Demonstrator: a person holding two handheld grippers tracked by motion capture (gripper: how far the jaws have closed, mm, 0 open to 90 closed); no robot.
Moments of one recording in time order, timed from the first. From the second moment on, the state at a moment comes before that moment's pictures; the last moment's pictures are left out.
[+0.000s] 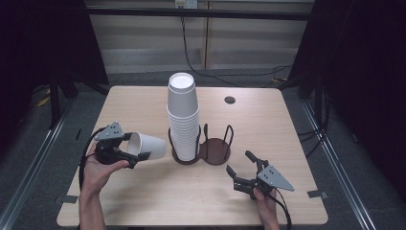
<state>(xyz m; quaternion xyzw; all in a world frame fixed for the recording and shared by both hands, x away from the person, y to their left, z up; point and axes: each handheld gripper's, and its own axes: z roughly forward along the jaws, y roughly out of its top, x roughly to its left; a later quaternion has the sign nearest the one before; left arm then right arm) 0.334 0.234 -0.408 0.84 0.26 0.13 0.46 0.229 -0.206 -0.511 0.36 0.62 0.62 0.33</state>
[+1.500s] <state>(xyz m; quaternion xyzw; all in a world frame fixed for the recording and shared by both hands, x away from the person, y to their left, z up) 0.404 0.208 -0.401 0.93 0.29 0.07 0.21 0.229 -0.206 -0.511 0.36 0.62 0.62 0.33</state>
